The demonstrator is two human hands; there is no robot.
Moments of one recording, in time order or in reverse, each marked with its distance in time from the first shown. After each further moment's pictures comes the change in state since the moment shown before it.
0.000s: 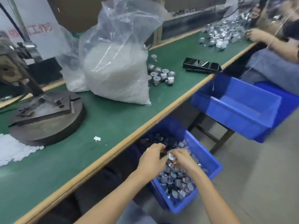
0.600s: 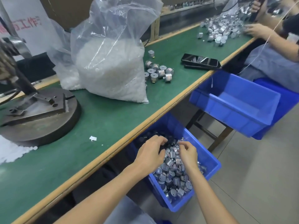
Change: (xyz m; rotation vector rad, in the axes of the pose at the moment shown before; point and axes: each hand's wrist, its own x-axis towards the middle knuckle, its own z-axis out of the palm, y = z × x) left_hand 0.012 0.009 -0.012 0.015 0.048 0.129; right_hand 0.009 0.009 -0.007 -0.034 0.441 -0.122
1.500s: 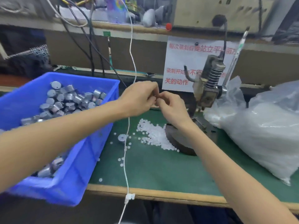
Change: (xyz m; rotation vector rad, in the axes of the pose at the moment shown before) left_hand -0.202 -0.111 -0.374 0.505 0.700 -0.292; right_hand -0.273 -0.319 0.249 -0.125 -0.919 -1.267
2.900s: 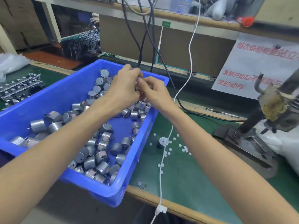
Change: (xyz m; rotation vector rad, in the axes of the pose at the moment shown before) left_hand -0.071 -0.126 -0.068 0.121 0.221 -0.493; right_hand 0.076 -0.089 0.161 0.322 -0.322 -0.053
